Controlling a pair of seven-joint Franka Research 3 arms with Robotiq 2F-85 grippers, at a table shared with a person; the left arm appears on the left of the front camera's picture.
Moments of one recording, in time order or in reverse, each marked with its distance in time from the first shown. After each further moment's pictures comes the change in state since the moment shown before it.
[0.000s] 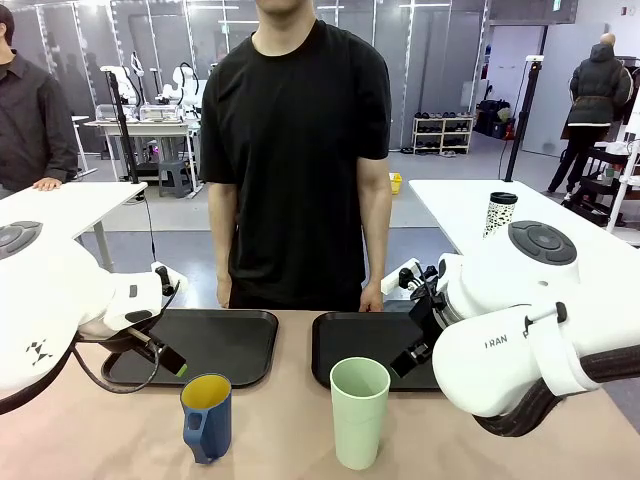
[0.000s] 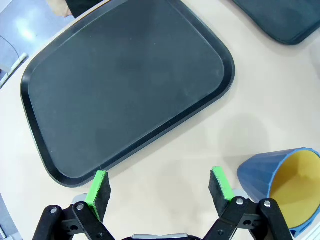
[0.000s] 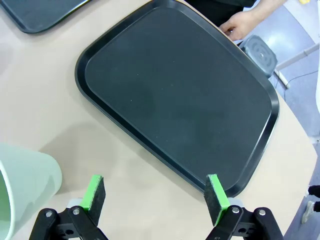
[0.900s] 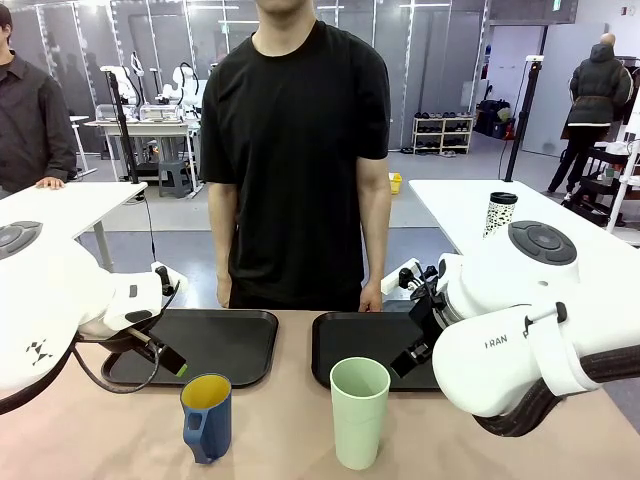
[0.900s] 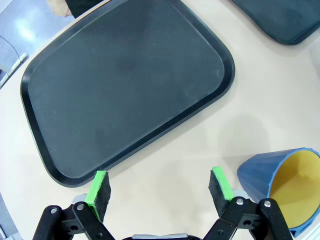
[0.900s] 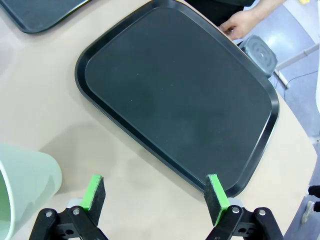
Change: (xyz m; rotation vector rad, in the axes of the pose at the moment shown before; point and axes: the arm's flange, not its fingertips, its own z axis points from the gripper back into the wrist) left arm 0.000 0.000 0.000 0.000 0.000 0.000; right arm 0.000 0.000 0.000 0.000 0.000 0.000
